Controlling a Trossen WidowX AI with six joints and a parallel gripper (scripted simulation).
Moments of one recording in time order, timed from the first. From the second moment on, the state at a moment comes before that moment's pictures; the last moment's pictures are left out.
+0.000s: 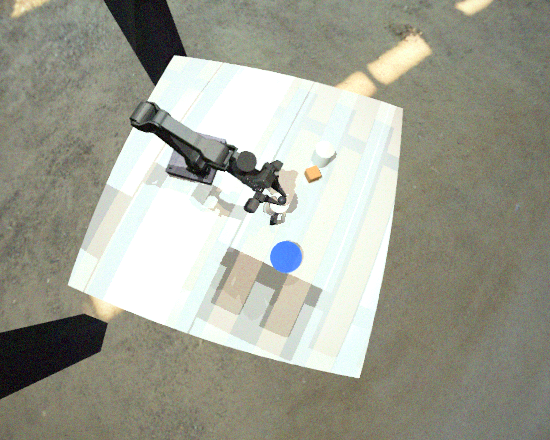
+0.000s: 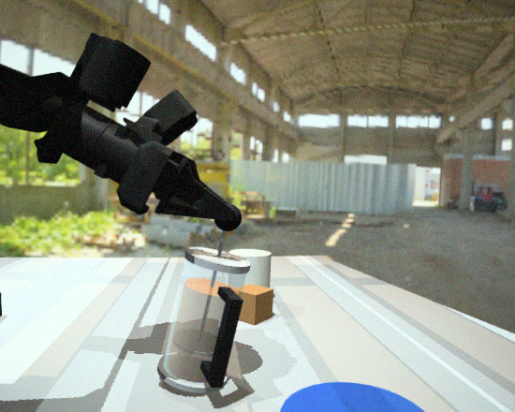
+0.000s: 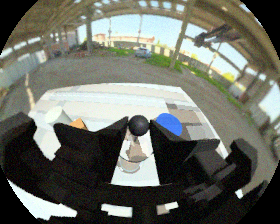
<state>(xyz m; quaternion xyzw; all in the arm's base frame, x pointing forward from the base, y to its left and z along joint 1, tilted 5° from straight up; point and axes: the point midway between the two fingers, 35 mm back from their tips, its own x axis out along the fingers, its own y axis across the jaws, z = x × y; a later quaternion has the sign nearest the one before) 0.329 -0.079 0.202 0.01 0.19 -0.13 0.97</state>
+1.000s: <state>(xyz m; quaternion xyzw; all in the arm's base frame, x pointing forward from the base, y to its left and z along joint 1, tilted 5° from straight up) 0.334 -0.080 0.198 0.01 0.20 -0.13 0.97</state>
